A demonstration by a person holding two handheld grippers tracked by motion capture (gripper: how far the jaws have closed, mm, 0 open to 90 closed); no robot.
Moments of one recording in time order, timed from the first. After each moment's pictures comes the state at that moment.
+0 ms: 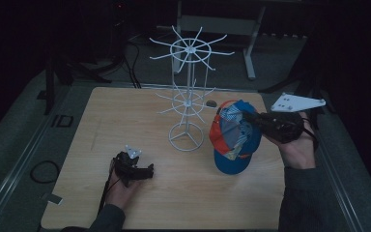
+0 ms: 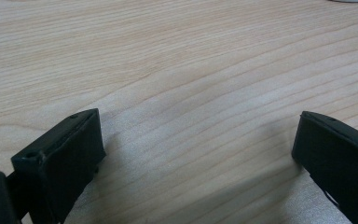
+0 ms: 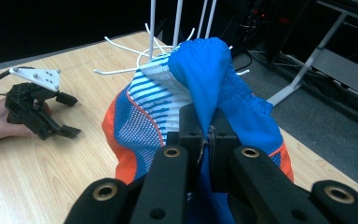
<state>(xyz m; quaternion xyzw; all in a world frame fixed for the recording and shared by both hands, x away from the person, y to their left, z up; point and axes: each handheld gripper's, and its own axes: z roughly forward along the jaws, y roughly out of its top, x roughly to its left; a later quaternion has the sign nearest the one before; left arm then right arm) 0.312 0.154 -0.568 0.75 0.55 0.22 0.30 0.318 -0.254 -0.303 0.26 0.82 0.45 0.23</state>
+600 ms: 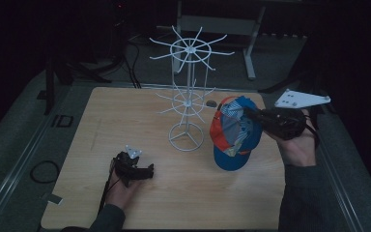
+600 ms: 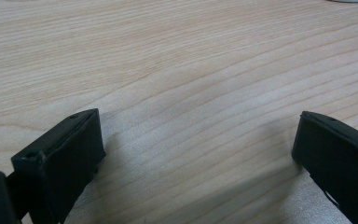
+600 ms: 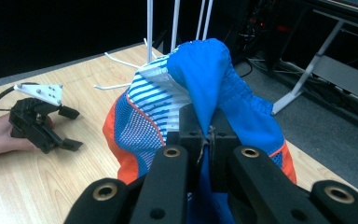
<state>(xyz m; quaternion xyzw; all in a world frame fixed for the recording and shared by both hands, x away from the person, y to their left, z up) 0.312 0.153 -0.568 0.75 0.55 0.22 0.30 0.321 -0.257 -0.297 0.27 0.81 0.47 0.23</state>
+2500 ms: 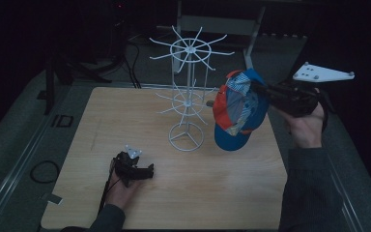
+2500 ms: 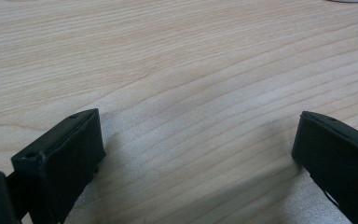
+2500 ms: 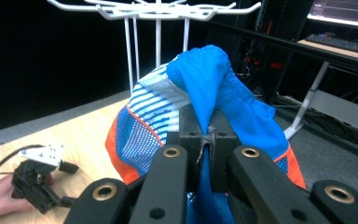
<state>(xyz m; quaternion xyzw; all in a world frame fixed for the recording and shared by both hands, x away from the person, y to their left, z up) 0.312 0.153 -0.568 0.75 0.55 0.22 0.30 0.343 -0.265 -0.251 0.26 0.76 0.55 0.24</state>
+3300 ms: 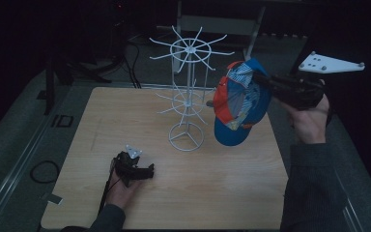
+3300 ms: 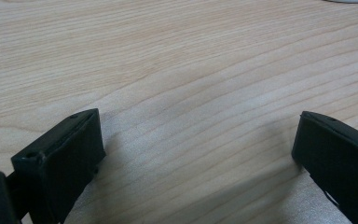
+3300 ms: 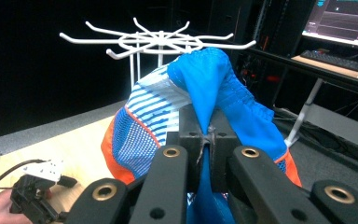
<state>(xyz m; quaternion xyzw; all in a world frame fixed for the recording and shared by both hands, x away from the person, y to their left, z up) 0.312 0.152 -0.568 0.75 0.55 0.22 0.30 0.340 -0.262 -0.228 0.25 0.75 0.56 0.25</state>
